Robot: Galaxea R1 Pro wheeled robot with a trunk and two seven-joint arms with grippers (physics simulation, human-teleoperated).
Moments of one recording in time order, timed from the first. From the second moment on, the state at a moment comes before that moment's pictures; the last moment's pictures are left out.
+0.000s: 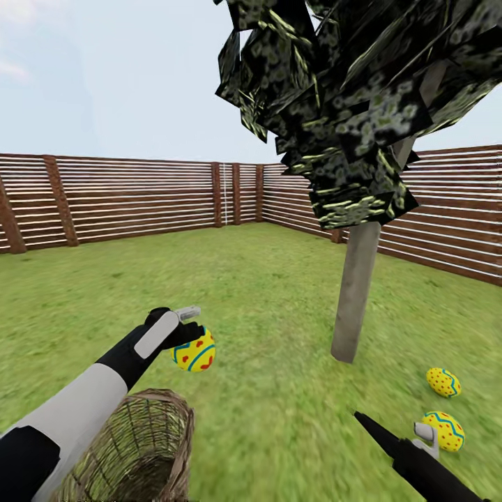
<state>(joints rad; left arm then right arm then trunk) -0.93 0.12 -0.54 -0.79 1.18 0.69 0.69 0.05 0.07 -0.60 -1.58 -0.34 0.72 1.17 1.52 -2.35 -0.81</state>
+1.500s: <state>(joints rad) -0.93 0.00 -0.59 -0.57 1.19 0.79 0.69 0.05 0.07 -0.61 -1.58 -0.34 0.72 1.17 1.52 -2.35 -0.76</state>
